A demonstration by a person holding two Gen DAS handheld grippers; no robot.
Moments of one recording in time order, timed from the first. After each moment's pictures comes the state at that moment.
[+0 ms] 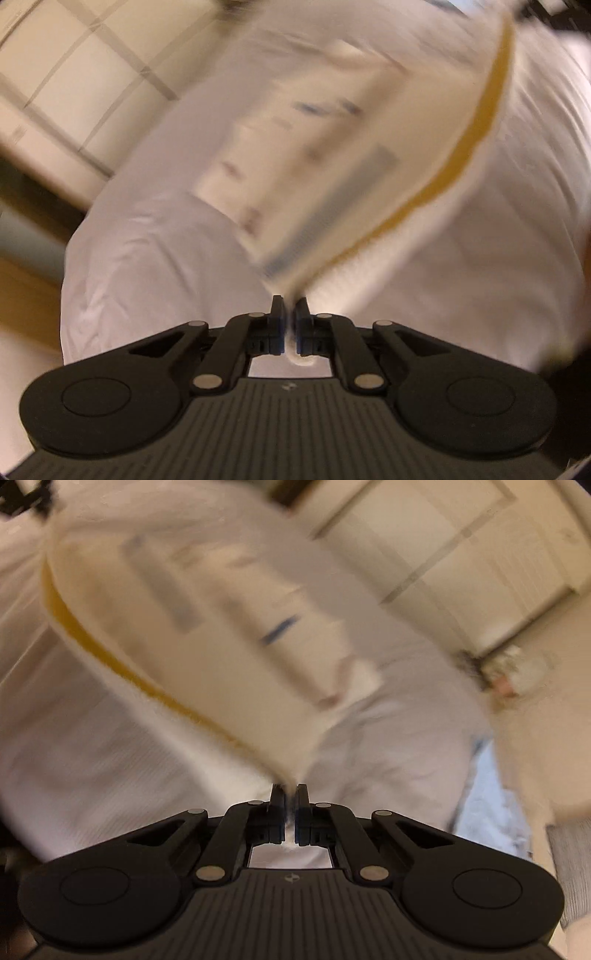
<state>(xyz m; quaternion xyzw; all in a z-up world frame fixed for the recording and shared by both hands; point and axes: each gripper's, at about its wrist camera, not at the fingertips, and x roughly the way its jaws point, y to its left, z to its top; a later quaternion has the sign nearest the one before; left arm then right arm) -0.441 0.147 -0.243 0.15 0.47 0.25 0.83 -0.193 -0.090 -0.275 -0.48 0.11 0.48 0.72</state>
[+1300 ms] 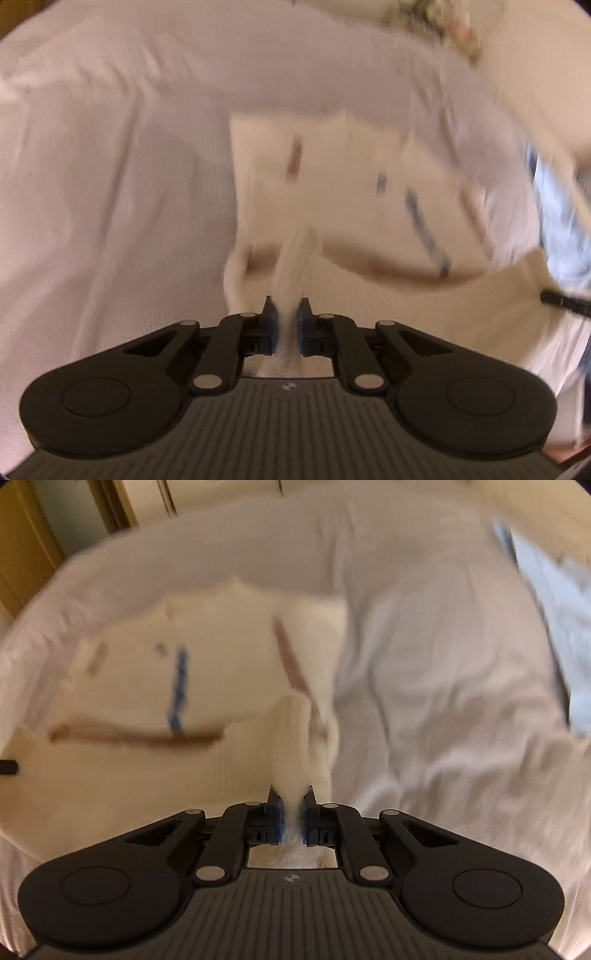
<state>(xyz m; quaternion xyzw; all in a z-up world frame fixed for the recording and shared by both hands) -0.385 0.347 -0.267 -0.33 0.37 0.30 0.82 -0.049 0.052 -0.283 -0.19 0.45 0.44 0.75</state>
